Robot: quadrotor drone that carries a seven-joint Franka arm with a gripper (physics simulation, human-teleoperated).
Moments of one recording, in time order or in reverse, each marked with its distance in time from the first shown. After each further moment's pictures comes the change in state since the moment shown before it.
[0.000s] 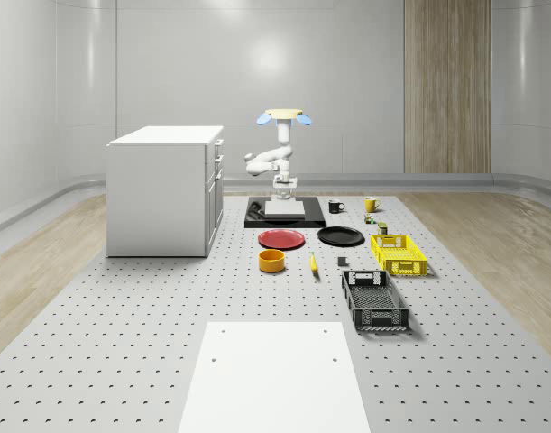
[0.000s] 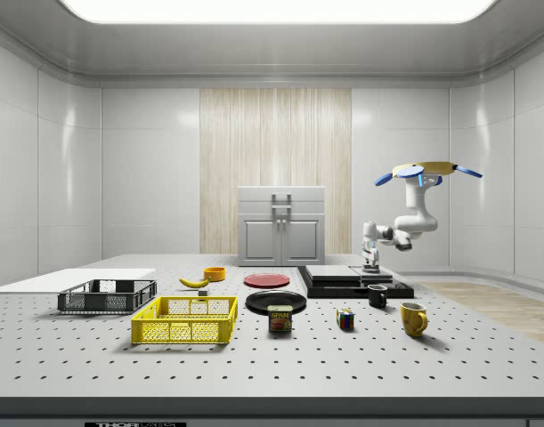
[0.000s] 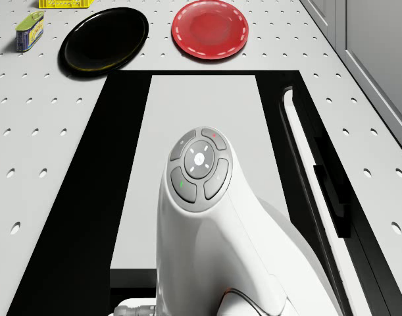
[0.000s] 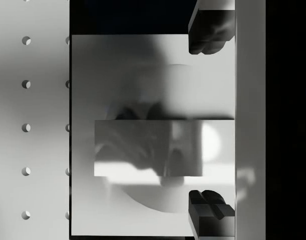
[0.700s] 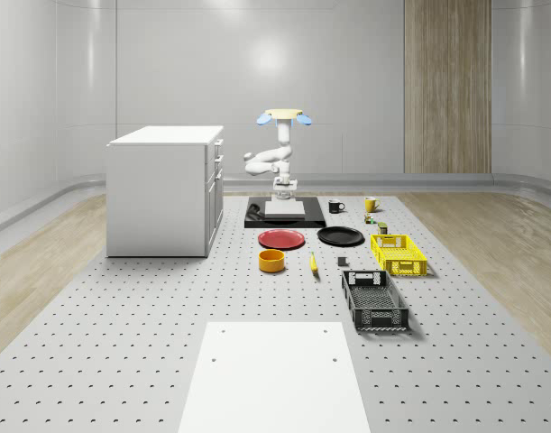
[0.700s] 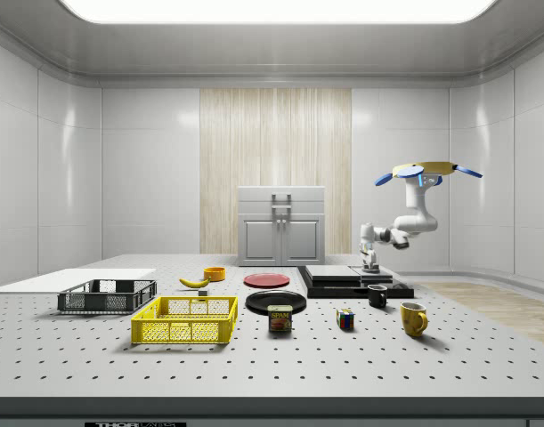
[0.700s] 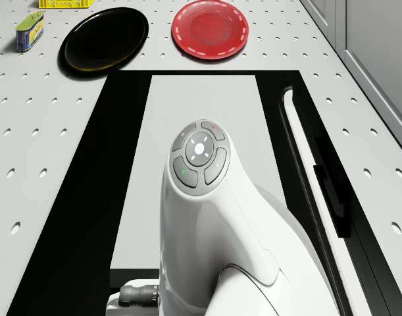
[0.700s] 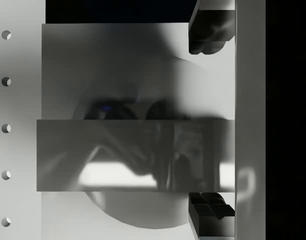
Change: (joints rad) arm -0.063 -0.042 -0.009 0.056 -0.006 0.063 0.014
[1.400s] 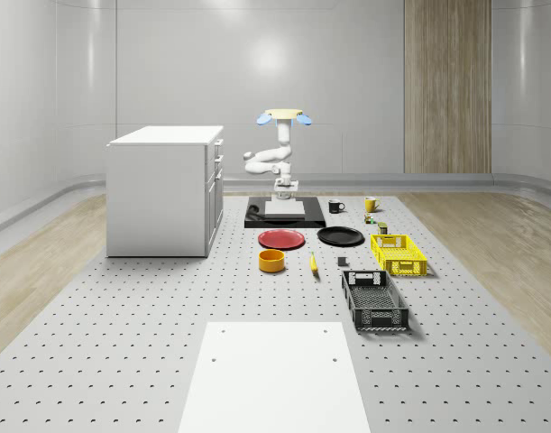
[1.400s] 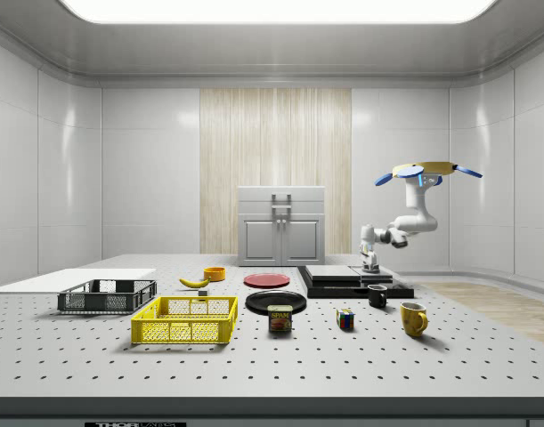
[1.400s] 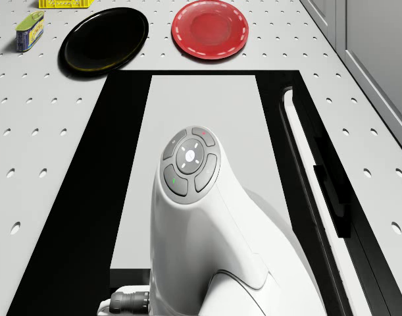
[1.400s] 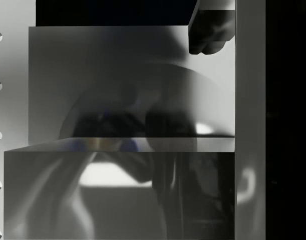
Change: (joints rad) arm -0.052 -0.032 -0.017 0.011 -0.007 0.039 0.039
